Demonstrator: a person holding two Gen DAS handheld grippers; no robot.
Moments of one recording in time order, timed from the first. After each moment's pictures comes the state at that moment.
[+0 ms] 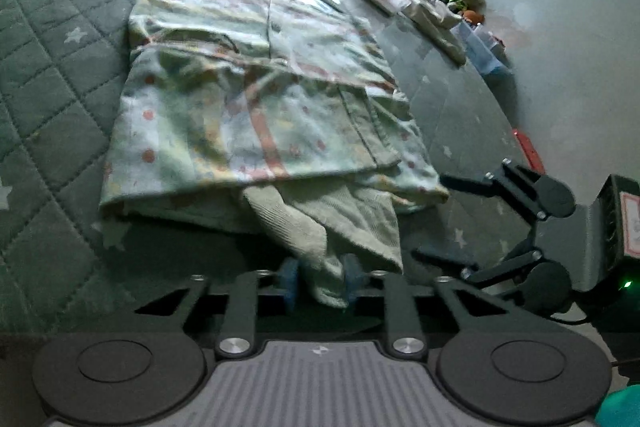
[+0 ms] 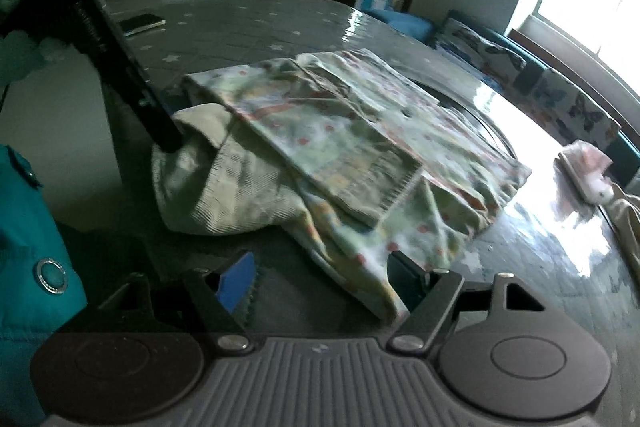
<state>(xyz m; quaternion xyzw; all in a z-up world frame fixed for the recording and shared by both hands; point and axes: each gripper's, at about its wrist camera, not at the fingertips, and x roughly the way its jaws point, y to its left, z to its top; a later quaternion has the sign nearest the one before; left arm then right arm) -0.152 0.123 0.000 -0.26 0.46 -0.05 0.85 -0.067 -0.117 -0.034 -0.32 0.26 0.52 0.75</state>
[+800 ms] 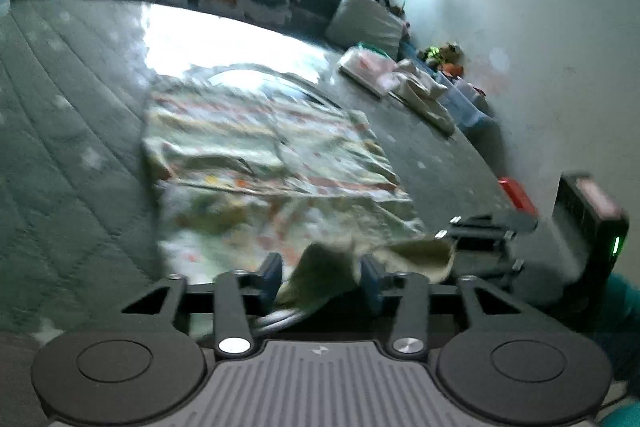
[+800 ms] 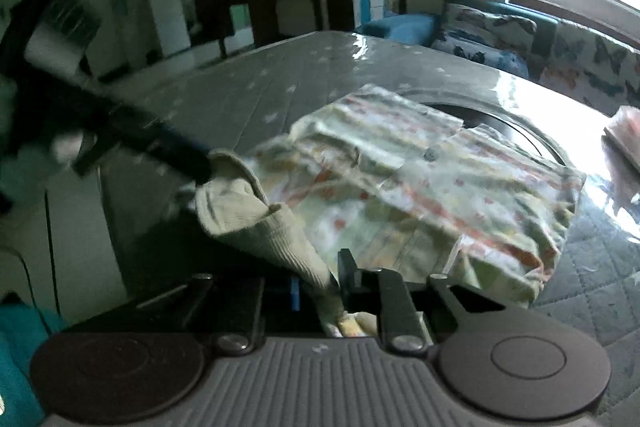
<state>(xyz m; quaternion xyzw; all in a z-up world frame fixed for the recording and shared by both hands) -0.140 0.172 0.030 -0.21 0.36 -0.04 0.91 -0.001 -0.063 -0.007 -0.16 0.33 0.56 0.74</state>
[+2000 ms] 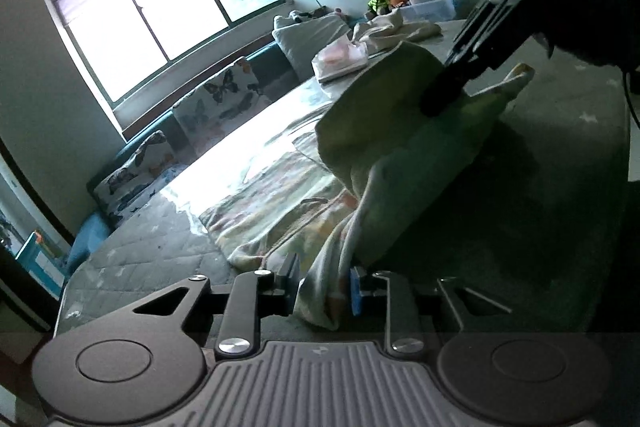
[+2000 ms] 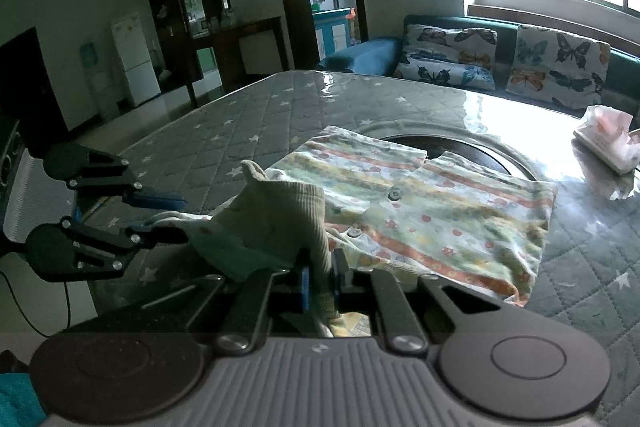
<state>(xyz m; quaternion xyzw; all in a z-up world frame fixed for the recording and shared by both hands) -0.154 0.129 -0.018 0.24 0.29 -0.03 0.93 0.011 -0.061 -0.001 -0.11 0.31 0.52 0.79</state>
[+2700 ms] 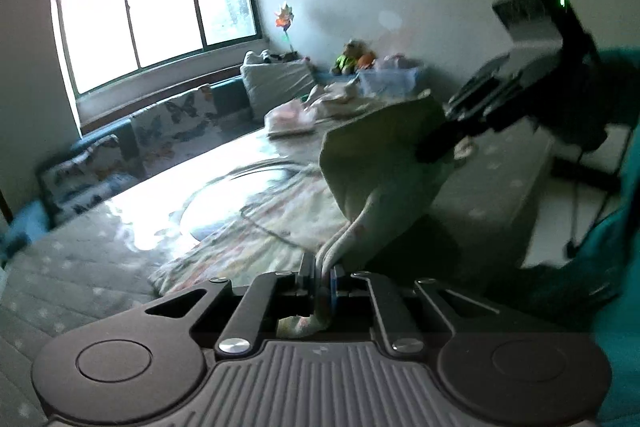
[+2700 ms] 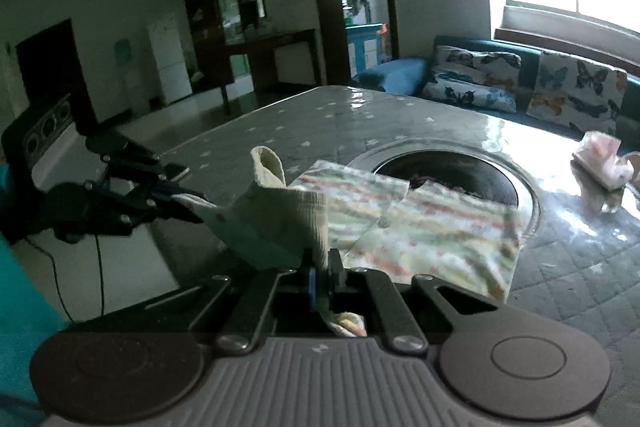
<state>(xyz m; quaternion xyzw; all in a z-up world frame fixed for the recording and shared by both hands) -0.222 0.113 0.042 0.10 0.24 -0.12 0.96 -0.050 -0.132 0.052 -0.12 0.28 0.57 0.76</state>
